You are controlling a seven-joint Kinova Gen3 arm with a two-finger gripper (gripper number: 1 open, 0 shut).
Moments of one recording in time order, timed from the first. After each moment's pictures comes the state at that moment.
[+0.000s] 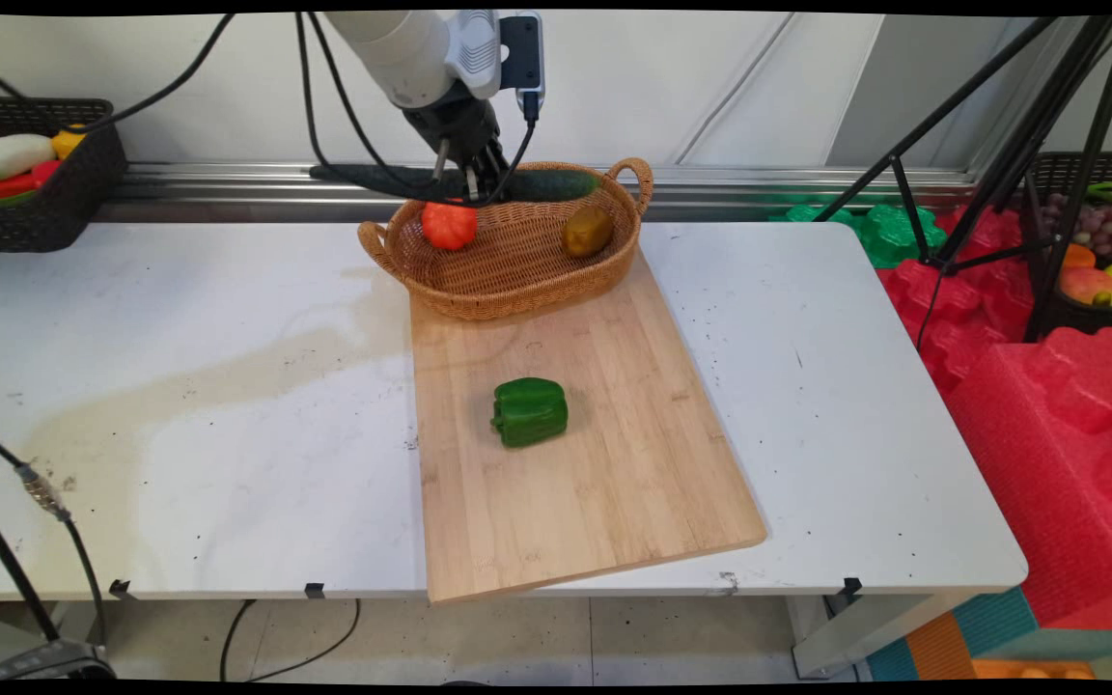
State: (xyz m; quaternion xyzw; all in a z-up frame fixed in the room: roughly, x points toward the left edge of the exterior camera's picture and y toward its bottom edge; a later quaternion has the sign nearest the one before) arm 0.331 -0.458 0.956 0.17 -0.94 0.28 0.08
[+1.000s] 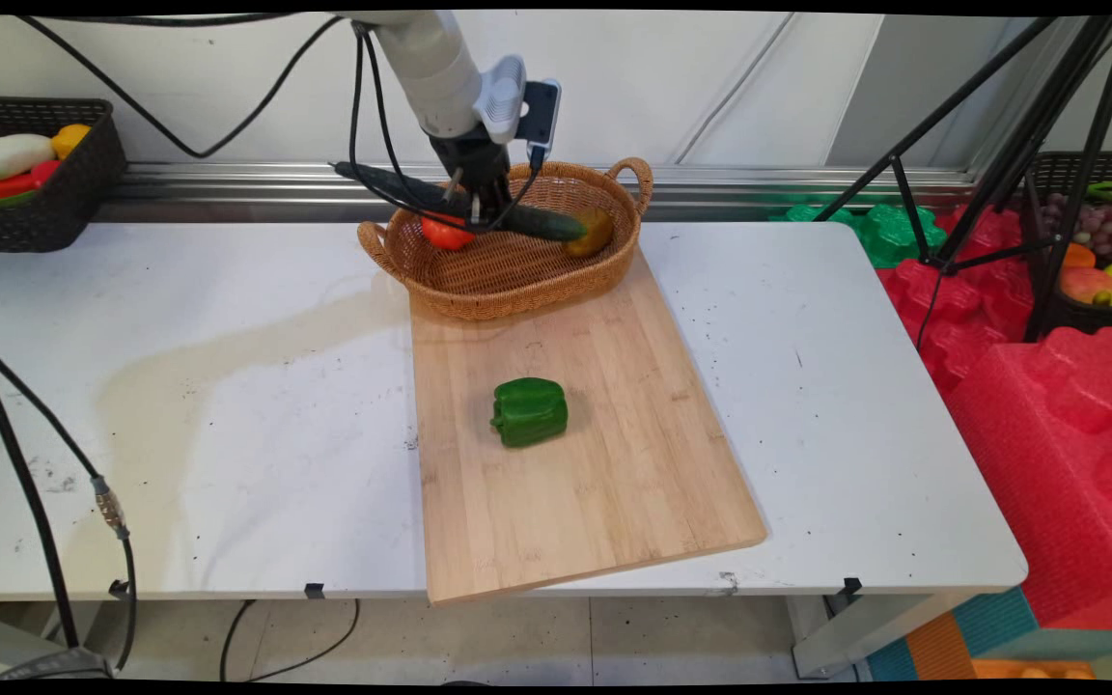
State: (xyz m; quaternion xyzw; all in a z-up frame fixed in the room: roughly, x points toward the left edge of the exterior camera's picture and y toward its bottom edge) arm 0.339 -0.524 0.897 0.09 -0.97 0.23 0.02
